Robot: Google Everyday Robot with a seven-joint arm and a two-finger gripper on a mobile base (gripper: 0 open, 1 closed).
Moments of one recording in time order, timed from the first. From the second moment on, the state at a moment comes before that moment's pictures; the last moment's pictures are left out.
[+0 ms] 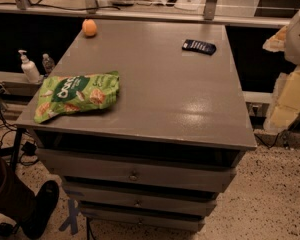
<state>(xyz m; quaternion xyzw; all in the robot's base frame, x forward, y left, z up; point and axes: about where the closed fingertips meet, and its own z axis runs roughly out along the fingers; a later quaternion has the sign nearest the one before) 0.438 -0.217 0.976 -0.60 0.78 -0.03 0.16</state>
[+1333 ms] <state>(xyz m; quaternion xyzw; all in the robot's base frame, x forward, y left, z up) 0.520 -0.202 0.942 -0.55 0.79 0.04 0.28</state>
